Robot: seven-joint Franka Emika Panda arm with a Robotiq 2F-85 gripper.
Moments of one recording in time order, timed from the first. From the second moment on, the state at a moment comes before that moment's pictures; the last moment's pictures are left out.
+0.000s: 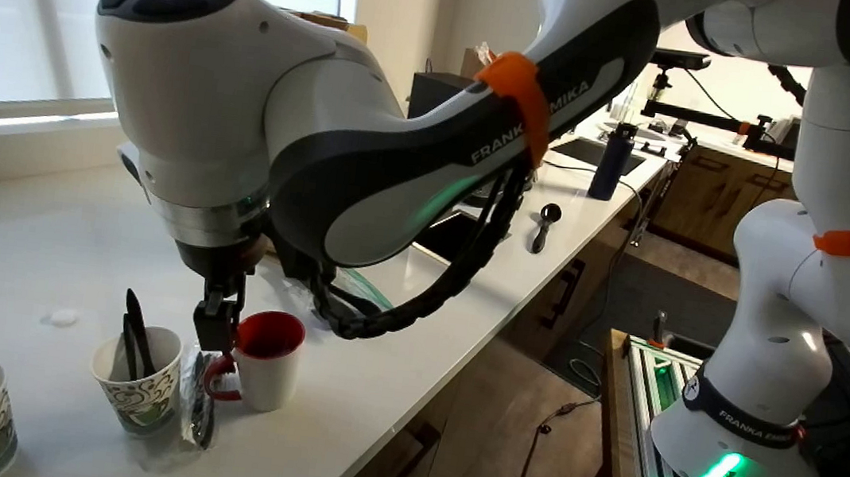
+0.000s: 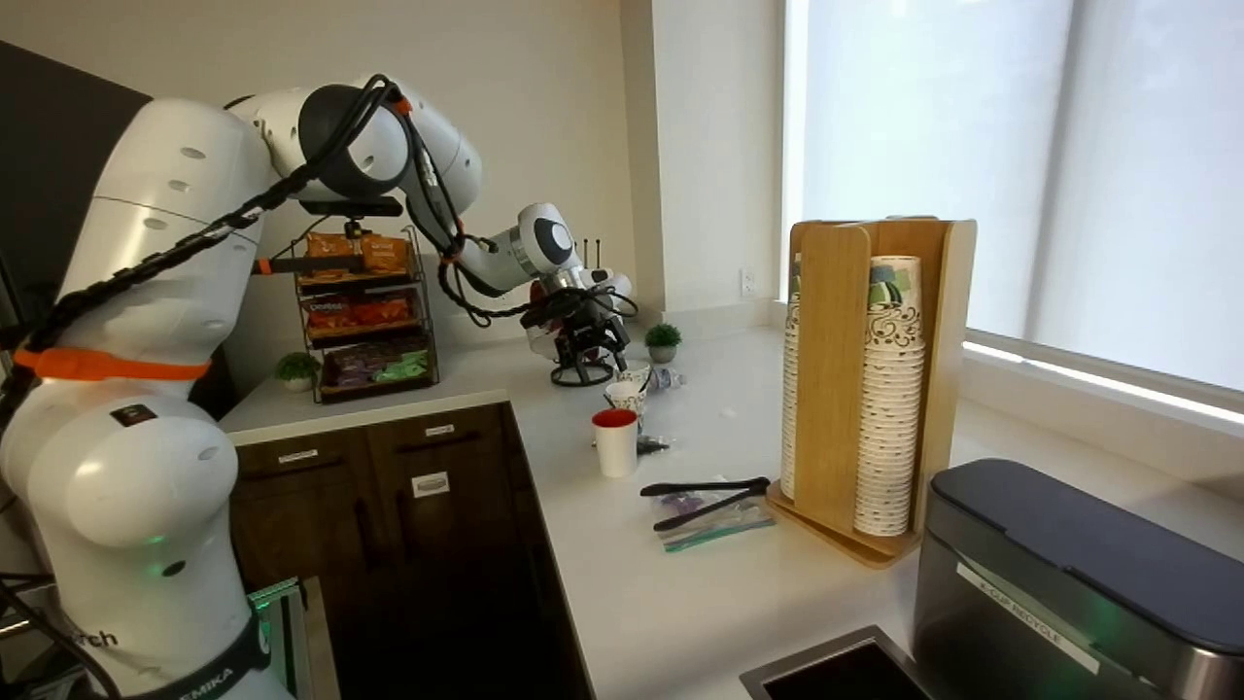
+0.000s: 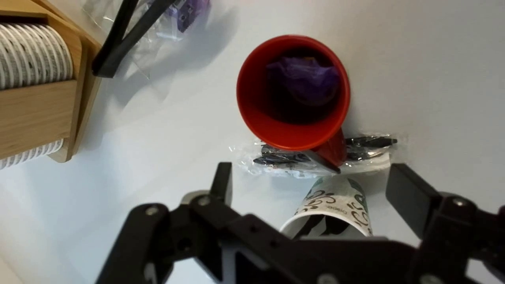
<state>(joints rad) 0.41 0.45 0.10 -1.70 -0.51 2.13 0.24</state>
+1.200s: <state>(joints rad) 0.41 0.55 0.10 -1.64 -0.65 2.14 0.24</state>
